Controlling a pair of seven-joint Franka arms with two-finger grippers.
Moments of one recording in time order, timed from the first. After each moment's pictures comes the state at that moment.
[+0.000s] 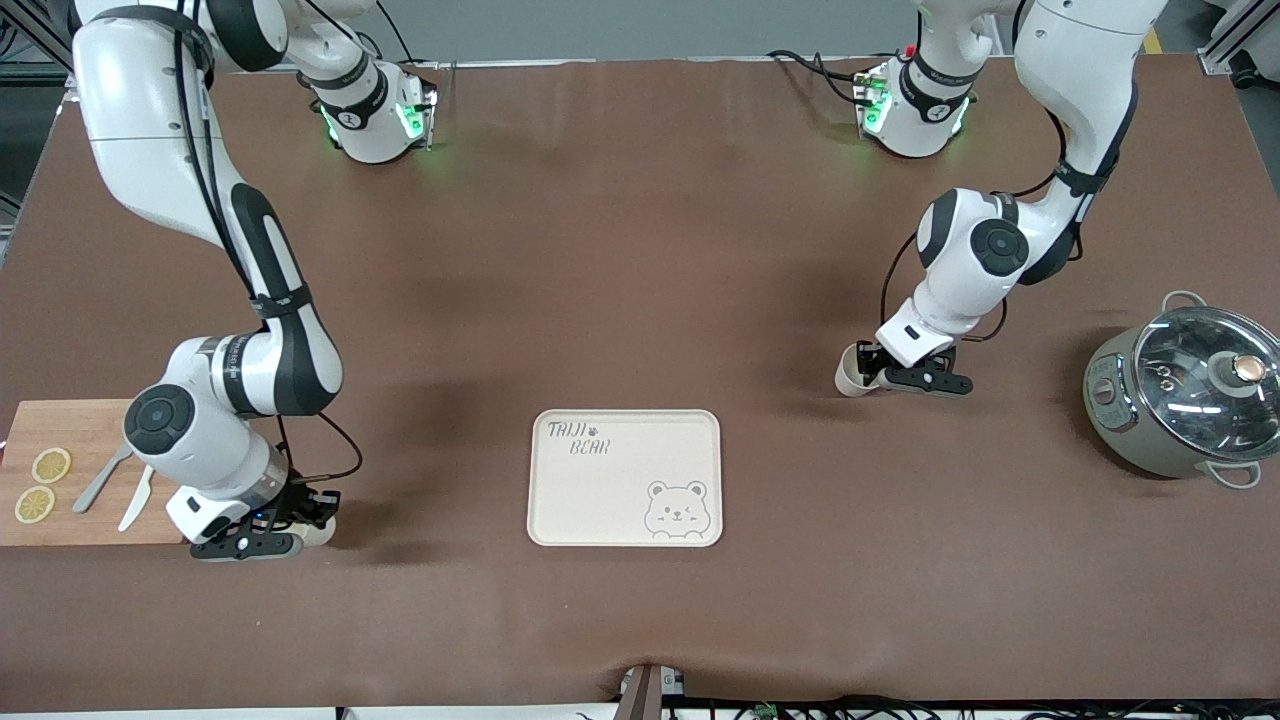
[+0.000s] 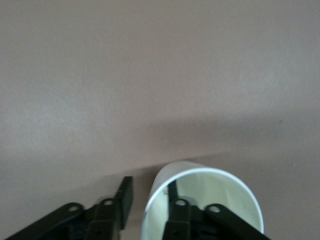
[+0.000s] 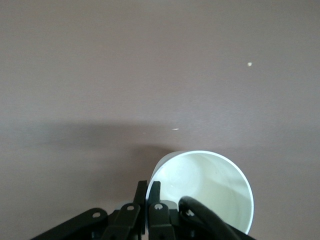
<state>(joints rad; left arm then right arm) -0.04 0.32 -0.20 -2.34 0.00 2.84 -0.10 0.12 0.72 -0.06 -1.48 0.02 2.38 0.03</state>
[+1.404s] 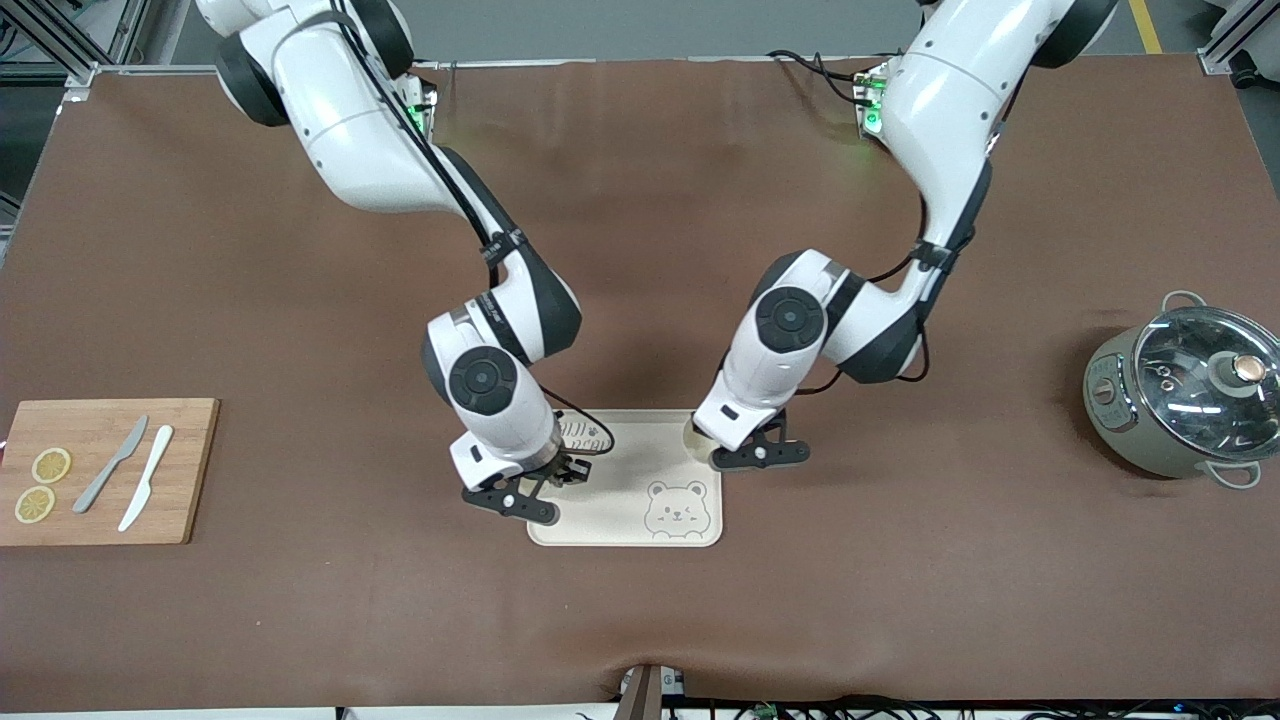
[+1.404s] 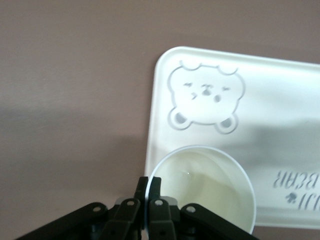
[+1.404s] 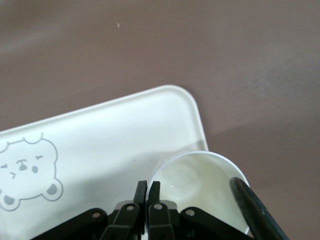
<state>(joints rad) -0.47 0.76 -0.14 -1.41 0.14 2.32 -0.76 0.54 0.97 -0.02 -1.07 0.02 2.17 0.78</state>
